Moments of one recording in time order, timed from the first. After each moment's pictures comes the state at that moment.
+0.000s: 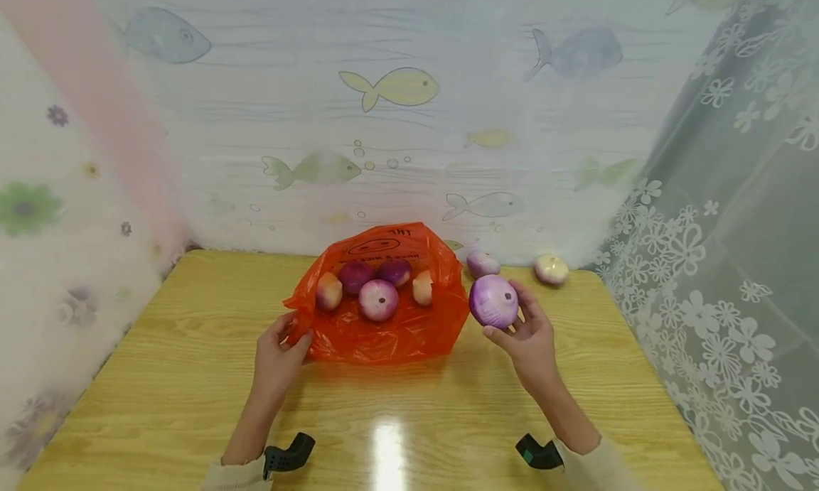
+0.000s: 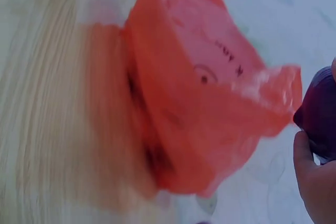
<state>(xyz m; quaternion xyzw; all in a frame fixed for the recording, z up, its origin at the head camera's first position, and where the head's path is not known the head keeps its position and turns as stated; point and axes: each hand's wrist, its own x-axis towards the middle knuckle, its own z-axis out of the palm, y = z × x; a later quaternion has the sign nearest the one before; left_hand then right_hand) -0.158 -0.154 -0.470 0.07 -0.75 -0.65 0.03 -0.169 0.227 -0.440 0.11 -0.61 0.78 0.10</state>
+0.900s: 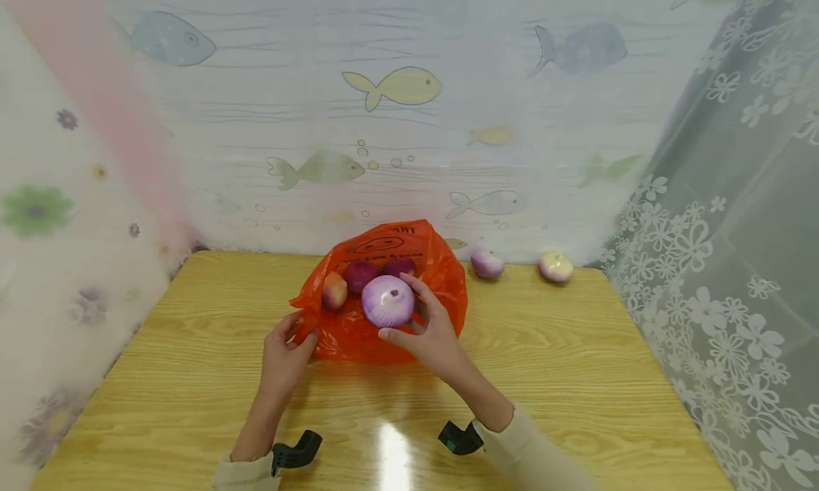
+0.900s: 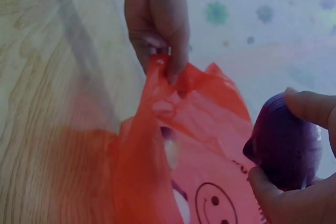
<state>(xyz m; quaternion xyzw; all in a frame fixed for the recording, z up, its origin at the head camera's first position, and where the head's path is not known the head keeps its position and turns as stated) -0.160 -0.154 -0.472 0.07 -0.73 -0.67 0.04 -0.176 0.098 -0.421 0.18 -0.69 0.70 -0.04</state>
